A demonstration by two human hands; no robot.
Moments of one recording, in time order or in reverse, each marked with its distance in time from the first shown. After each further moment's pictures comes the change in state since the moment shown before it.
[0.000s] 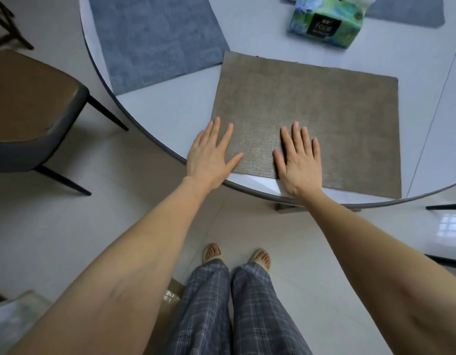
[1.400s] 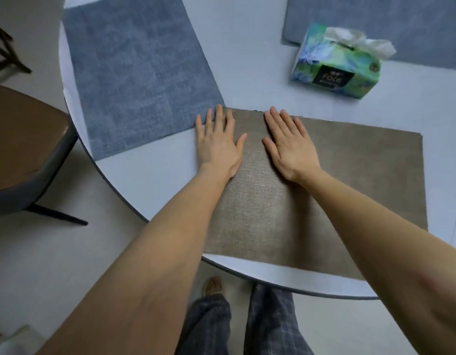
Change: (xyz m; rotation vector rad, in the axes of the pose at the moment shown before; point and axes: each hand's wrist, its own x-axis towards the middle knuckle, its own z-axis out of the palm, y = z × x) left_hand 0.186 0.007 -0.035 0.127 0.020 -0.170; right_hand 0.196 -0.001 -0.024 -0.023 -0.031 -0.256
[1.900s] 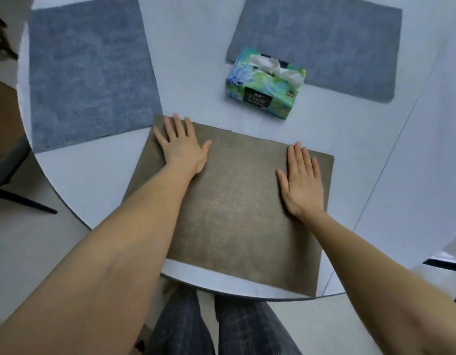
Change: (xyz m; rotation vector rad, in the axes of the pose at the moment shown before) left_hand 0.013 0.091 -0.032 0.026 -0.250 -0.273; right_hand -0.092 0.159 -0.033 0.025 -0.056 0.197
